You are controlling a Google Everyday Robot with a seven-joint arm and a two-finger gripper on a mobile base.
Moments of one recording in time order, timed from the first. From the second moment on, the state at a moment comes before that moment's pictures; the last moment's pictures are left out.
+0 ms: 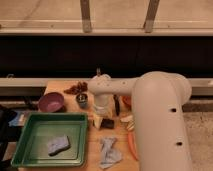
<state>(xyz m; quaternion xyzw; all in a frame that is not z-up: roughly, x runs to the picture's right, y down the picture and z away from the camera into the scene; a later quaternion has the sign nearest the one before) 0.001 0.193 0.853 -0.42 0.20 0.36 0.81</state>
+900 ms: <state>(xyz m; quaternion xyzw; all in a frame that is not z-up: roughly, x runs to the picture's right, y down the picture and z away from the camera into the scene) 0.045 0.128 0.817 -0.35 0.20 0.44 0.81</state>
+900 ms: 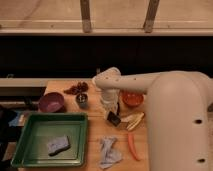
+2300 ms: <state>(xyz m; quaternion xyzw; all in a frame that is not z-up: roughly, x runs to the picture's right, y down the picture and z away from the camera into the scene) -0.127 -0.077 0.792 -0.24 0.07 0.40 0.88</state>
